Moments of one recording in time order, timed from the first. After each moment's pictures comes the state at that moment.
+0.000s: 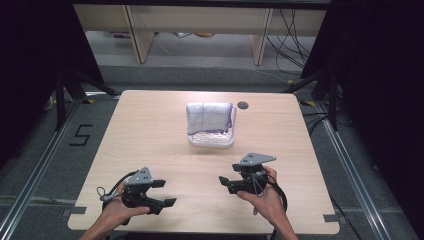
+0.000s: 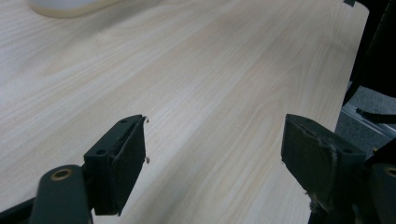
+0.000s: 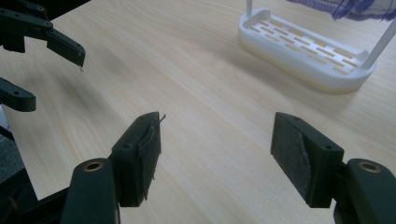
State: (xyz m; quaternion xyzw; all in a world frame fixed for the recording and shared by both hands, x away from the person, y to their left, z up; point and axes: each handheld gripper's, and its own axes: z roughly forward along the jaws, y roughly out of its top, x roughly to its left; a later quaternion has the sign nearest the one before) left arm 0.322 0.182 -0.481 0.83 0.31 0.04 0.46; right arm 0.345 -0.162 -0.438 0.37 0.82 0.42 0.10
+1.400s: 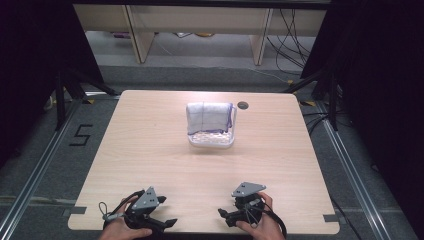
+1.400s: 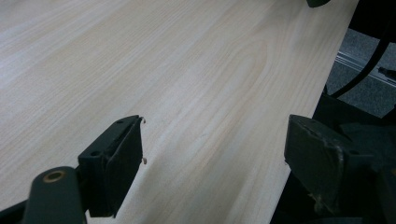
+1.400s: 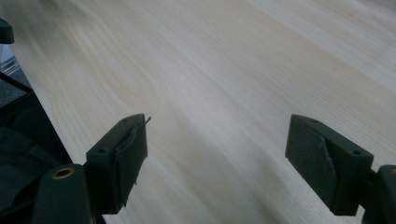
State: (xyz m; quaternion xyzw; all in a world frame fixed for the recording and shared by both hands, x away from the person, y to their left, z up) left arm 0.283 0.170 -0.503 0.86 0.27 0.07 0.42; right arm 0.295 -0.156 -0.491 0.35 0.86 0.35 0.09
